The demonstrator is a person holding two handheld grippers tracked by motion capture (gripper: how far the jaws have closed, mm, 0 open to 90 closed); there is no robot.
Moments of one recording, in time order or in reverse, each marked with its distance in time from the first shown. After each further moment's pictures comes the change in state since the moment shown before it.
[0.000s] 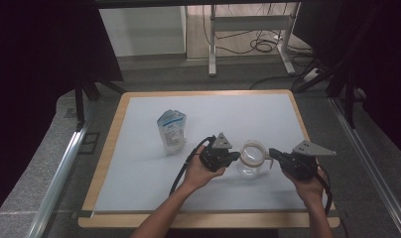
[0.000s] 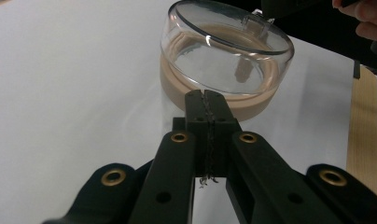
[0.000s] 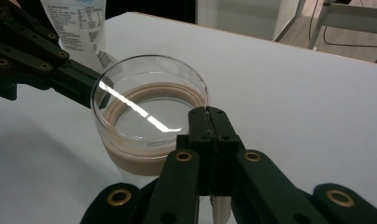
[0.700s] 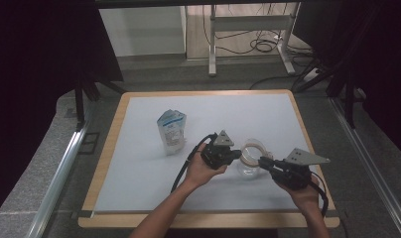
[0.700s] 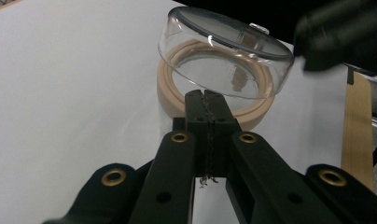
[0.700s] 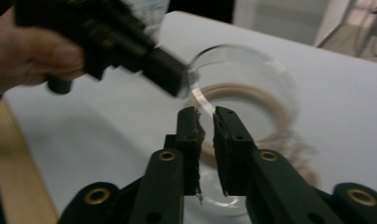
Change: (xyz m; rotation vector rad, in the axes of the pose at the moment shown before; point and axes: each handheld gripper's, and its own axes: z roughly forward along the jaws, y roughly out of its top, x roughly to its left) left arm 0.002 0.009 -0.002 0.002 -0.012 0.011; right arm 0.036 -0.003 -0.004 0.002 0.149 -0.071
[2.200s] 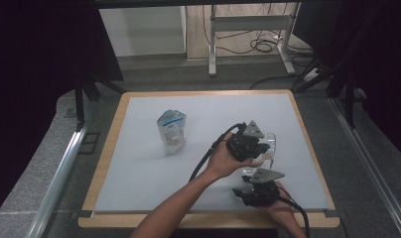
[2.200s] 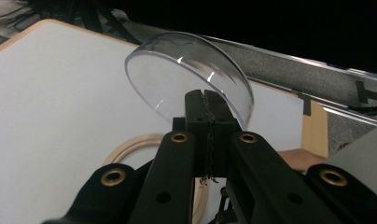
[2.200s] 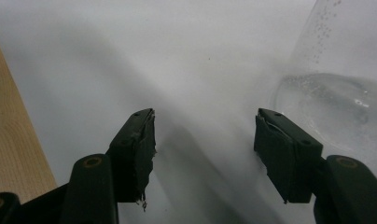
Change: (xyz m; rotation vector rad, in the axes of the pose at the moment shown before) left arm -0.038 0.075 0.019 -0.001 -0.084 0.103; right arm 0.037 -0.059 0.069 0.230 0.050 -0.053
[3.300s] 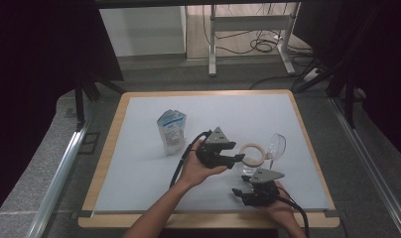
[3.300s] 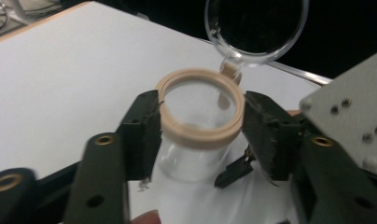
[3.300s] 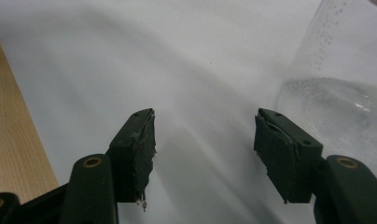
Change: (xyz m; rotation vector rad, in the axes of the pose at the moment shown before) left arm 0.026 -0.081 -0.052 -0.078 0.081 -0.131; right arm 0.001 0.002 0.000 -0.005 0.001 -0.006
